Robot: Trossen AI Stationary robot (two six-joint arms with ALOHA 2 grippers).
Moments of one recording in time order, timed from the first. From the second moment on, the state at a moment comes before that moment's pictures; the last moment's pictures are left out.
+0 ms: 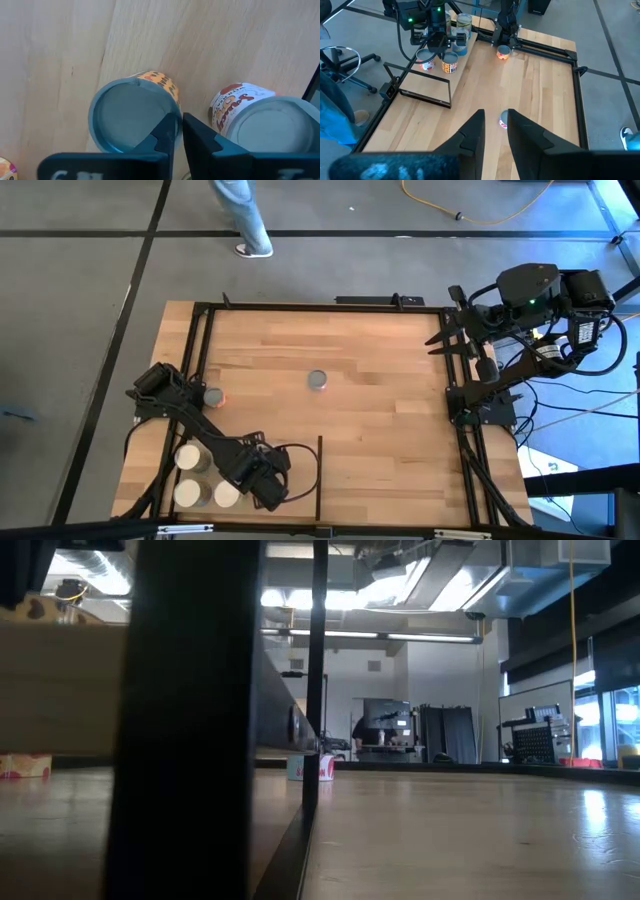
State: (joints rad) left arm -0.67 1.87 1.56 -1.14 -0.15 -0.98; right arm 0.04 1.38 2.34 -1.57 -0.10 -0.22
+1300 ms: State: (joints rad) left arm -0.65 1.75 1.87 -1.51 -0.55 -0.96; right arm 0.04 1.45 2.16 -1.43 -0.10 -0.04
